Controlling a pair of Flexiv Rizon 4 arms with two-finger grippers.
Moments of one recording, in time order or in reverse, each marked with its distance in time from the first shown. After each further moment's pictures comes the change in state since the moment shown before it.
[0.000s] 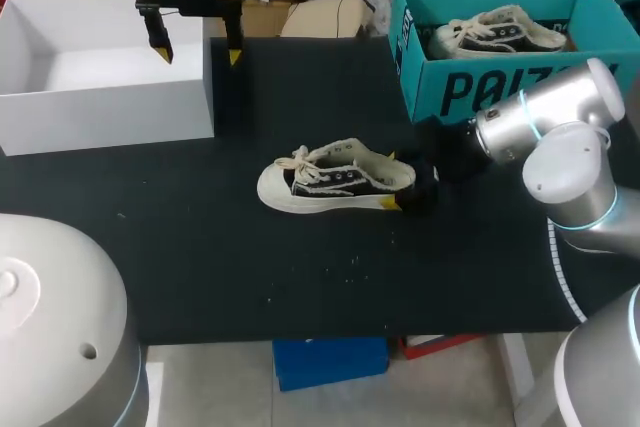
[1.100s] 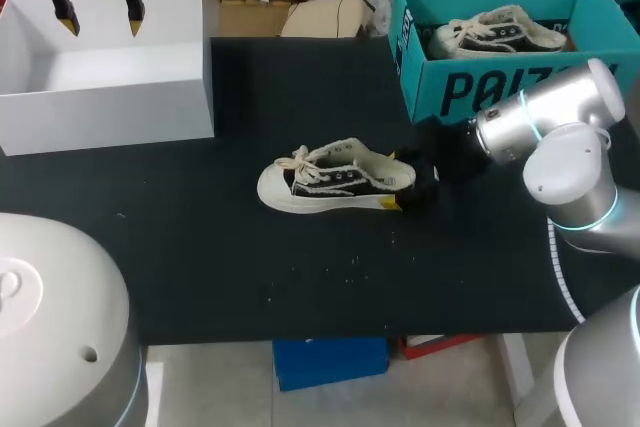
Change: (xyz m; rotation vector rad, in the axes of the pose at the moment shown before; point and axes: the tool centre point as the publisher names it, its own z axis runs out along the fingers) left arm -0.153 -0.086 0.026 -0.057 -0.036 -0.068; right arm 0.000 0.000 0.000 -0.001 -0.001 -0.001
